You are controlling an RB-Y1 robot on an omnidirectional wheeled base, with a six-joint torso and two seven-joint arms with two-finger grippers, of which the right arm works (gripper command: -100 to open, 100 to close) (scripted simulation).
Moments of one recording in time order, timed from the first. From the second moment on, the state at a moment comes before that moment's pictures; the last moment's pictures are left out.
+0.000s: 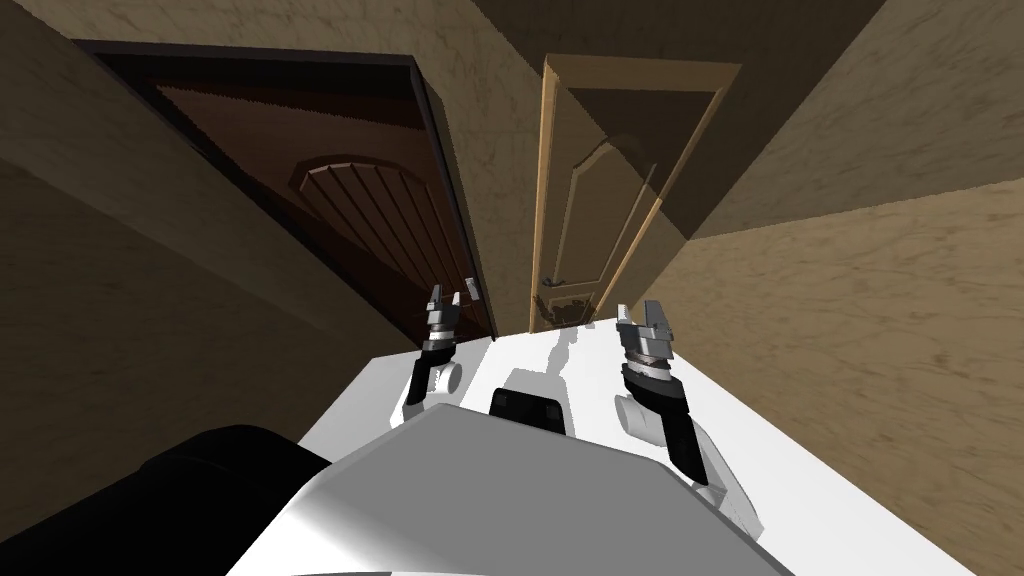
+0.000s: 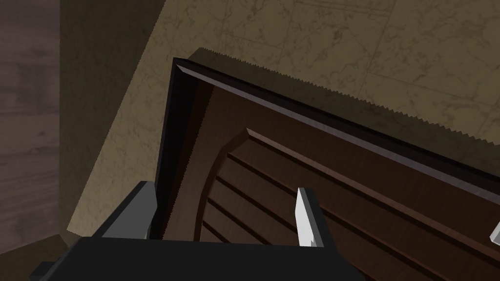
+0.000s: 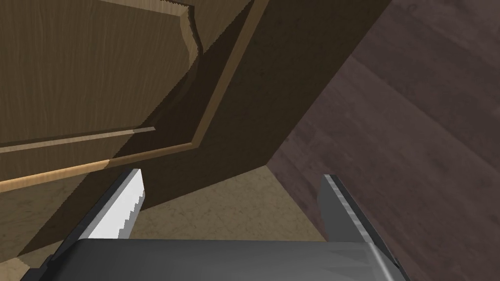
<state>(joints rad) 0.43 -0.11 -0.06 -2.09 0.05 -0.64 -0.07</state>
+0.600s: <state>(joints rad) 0.39 -0.15 -0.06 -1.93 0.04 -0.65 -0.10</state>
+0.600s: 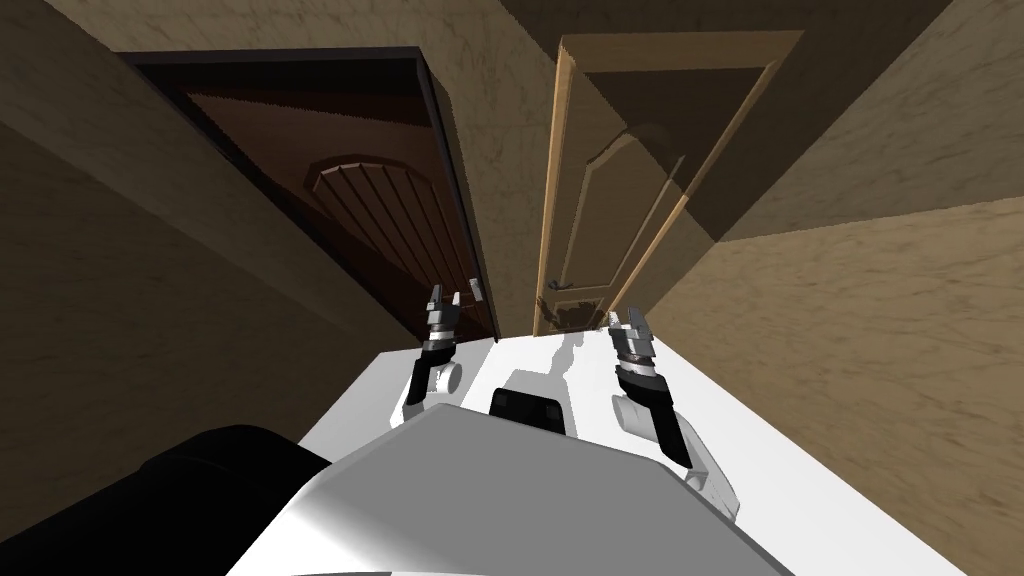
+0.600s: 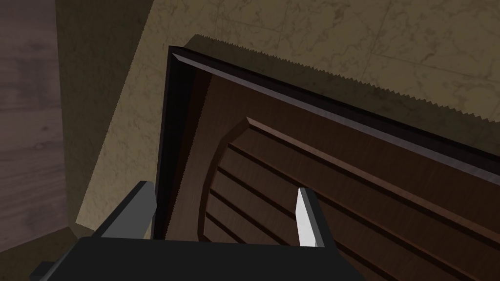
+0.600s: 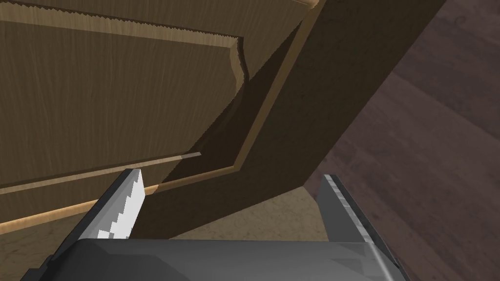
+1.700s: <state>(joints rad) 0.30 -0.23 -0.06 -1.65 0.01 -0.68 -0.15</state>
